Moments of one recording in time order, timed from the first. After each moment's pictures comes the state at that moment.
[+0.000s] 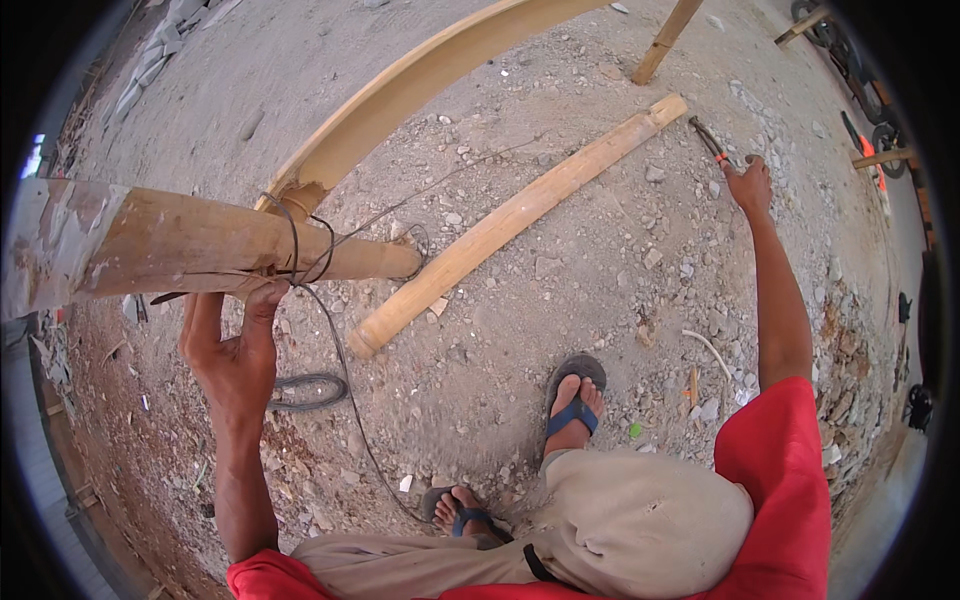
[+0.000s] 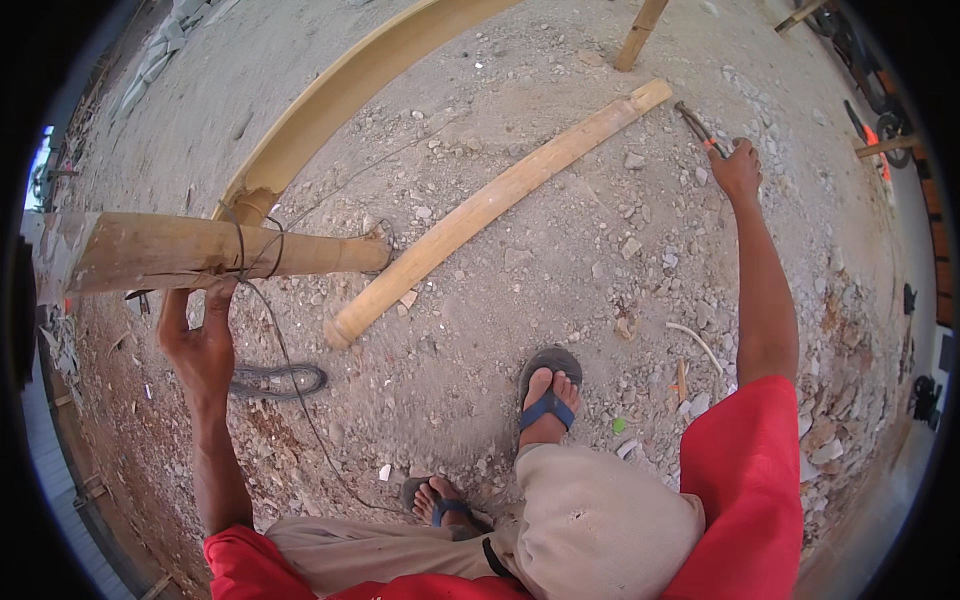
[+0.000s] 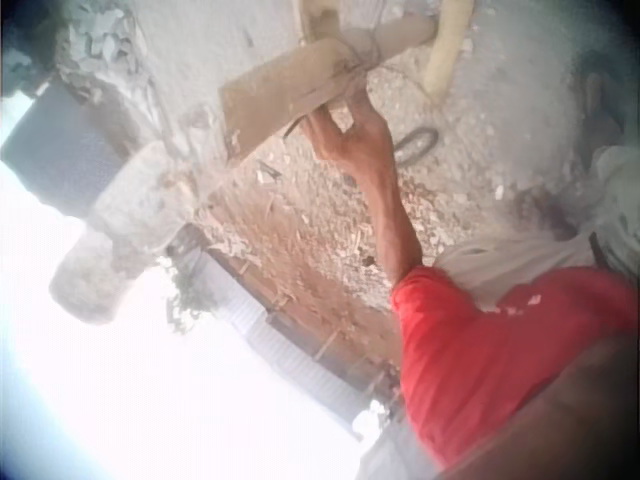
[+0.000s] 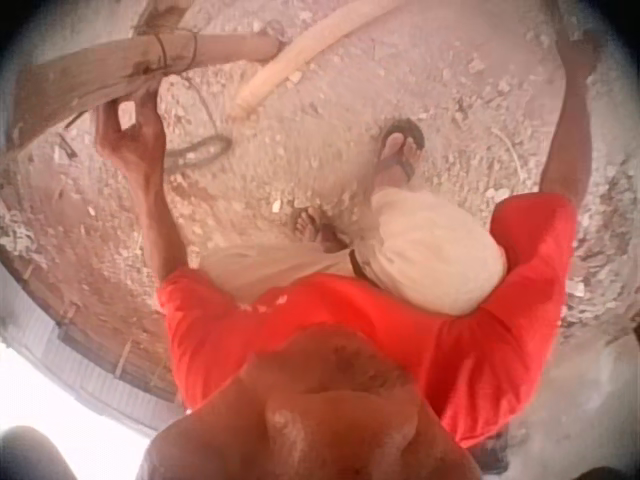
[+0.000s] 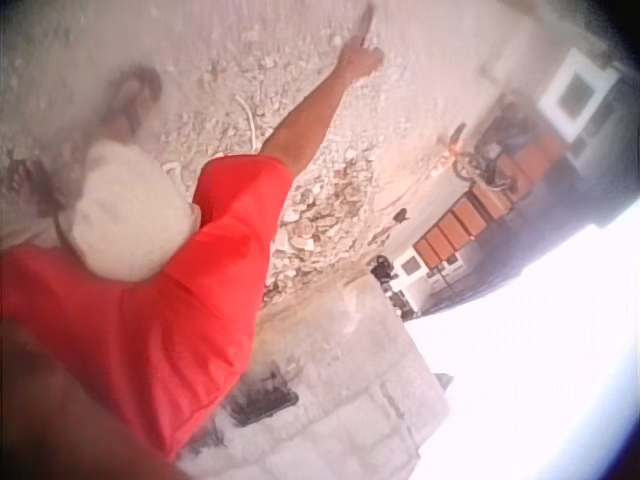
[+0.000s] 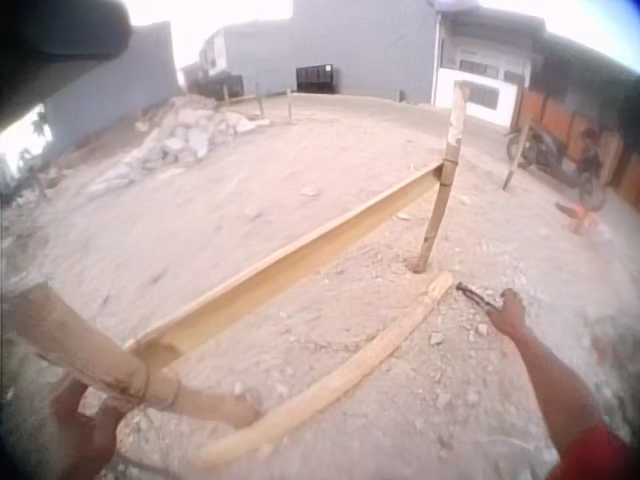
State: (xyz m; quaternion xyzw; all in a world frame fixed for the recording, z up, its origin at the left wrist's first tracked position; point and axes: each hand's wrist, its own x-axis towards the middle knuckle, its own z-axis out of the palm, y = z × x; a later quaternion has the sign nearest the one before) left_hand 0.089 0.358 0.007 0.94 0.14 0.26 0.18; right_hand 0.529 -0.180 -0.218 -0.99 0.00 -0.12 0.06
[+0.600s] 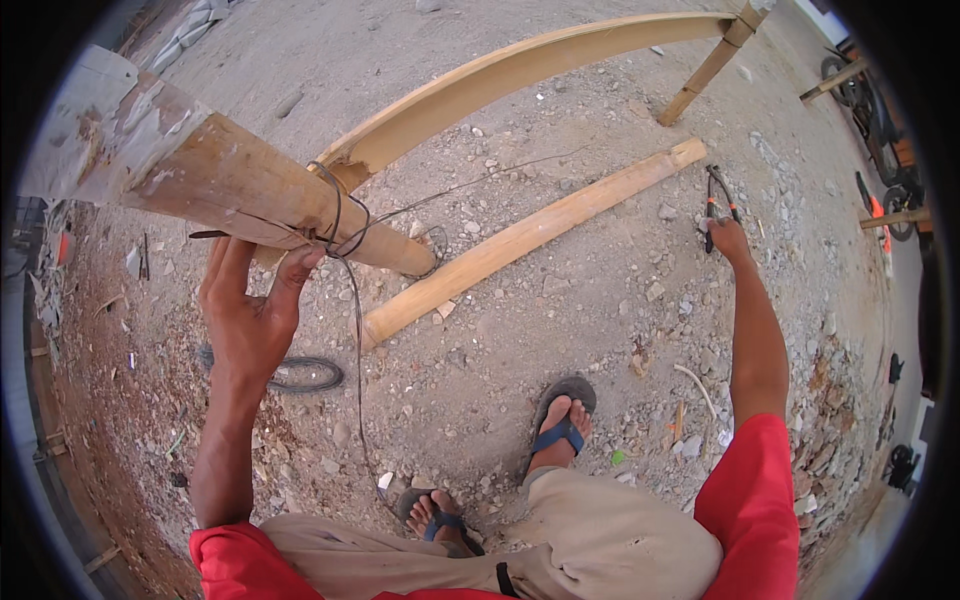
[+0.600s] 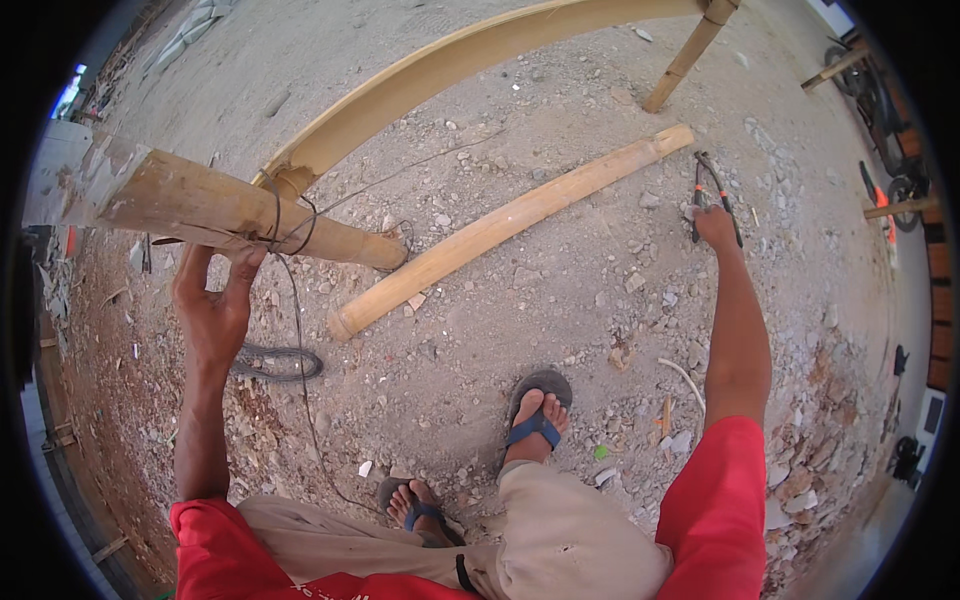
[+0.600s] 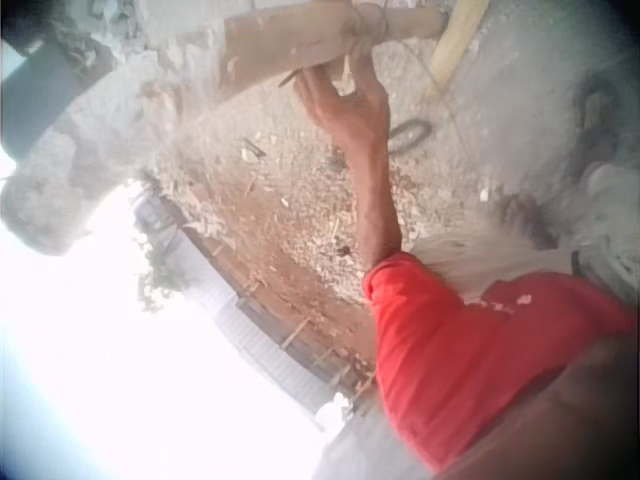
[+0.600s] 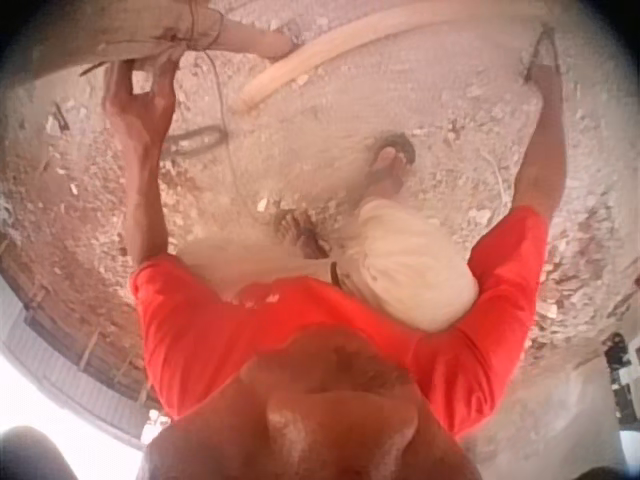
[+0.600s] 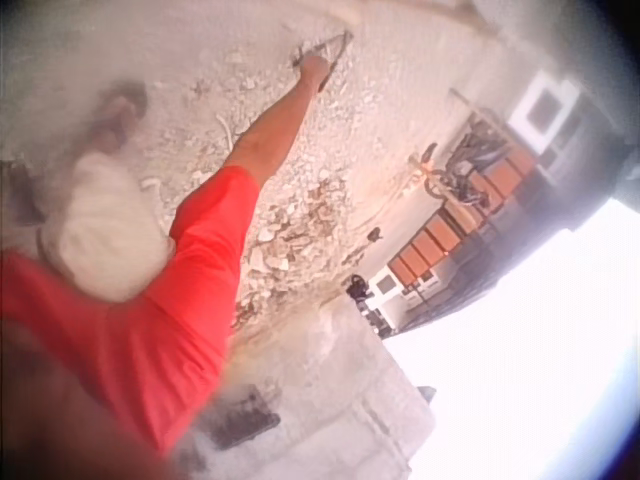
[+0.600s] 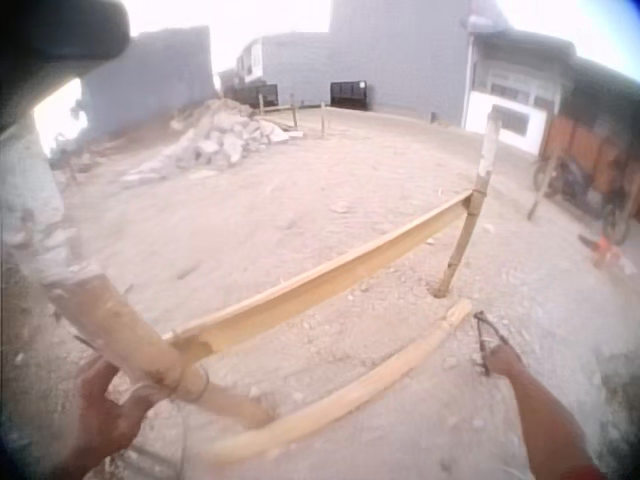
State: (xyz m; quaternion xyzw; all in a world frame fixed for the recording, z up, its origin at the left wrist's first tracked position) left_hand 0.099 0.349 0.016 0.94 0.13 0.25 0.17; right_hand 0.546 -0.175 -0.279 -0.99 -0.06 0.12 0.08
